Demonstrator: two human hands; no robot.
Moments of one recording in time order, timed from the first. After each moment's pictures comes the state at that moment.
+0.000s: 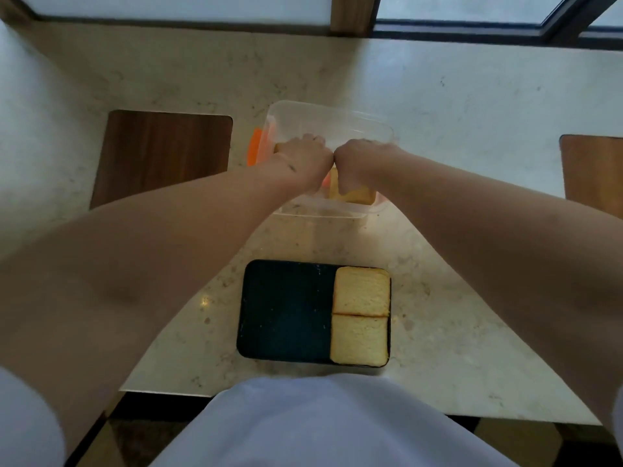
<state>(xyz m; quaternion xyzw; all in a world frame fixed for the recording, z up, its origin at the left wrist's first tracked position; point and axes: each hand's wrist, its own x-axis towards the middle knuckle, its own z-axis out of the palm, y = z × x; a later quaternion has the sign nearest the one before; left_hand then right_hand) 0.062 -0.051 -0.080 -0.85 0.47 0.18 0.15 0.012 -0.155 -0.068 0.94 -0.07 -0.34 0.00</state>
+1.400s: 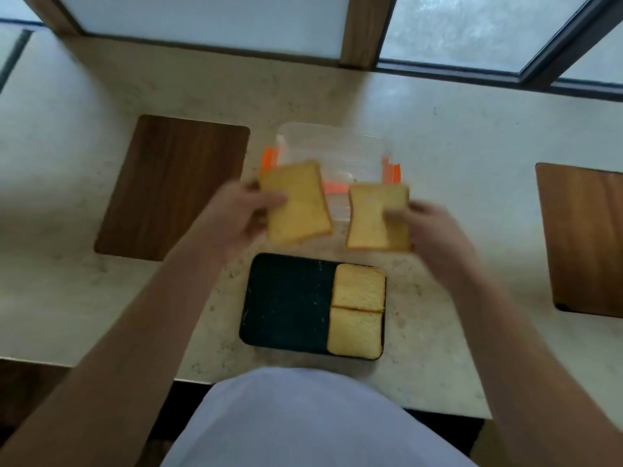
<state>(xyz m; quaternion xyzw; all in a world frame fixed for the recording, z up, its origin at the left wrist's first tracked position) -0.021 0.107 0.002 -0.60 -0.06 0.42 -0.68 -0.167 -0.145 -0.003 0.64 -0.36 -0.05 -0.67</state>
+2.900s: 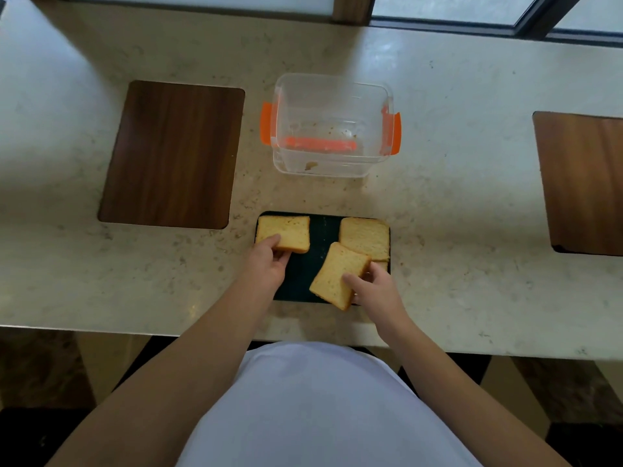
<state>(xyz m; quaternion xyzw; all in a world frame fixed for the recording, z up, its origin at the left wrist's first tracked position) -0.127 0.123 -0.132 -0.38 -0.49 0.28 -0.73 -0.284 -0.010 -0.112 0.59 -0.45 -0.06 -0.67</state>
